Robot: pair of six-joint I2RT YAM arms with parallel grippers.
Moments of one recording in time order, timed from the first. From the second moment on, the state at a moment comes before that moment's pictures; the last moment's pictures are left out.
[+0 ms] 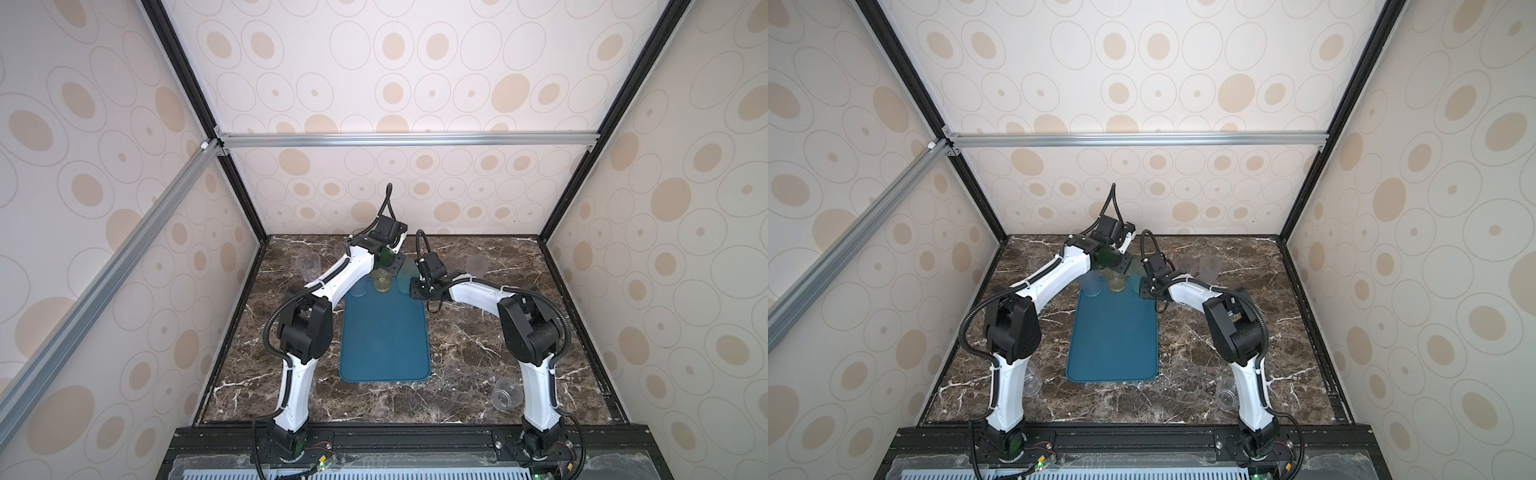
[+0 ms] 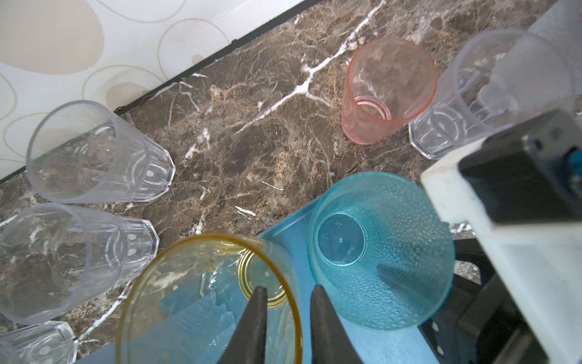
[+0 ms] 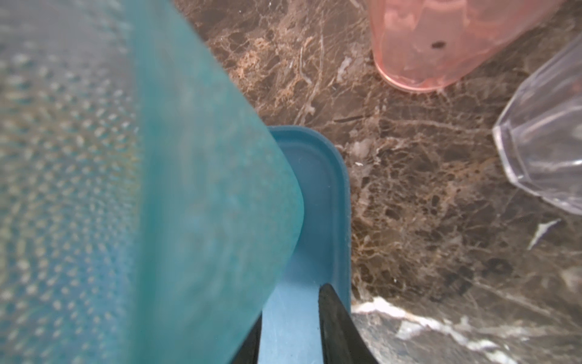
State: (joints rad) left arm -0.49 2.12 1.94 -0.72 -0.04 0.06; right arm 0.56 2.09 1.49 -0.34 0.03 0.57
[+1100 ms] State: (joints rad) left arm -0.47 1.50 1.45 -0.48 -0.28 0.01; right arm 0.55 1.78 1.45 -0.50 -0.01 0.53
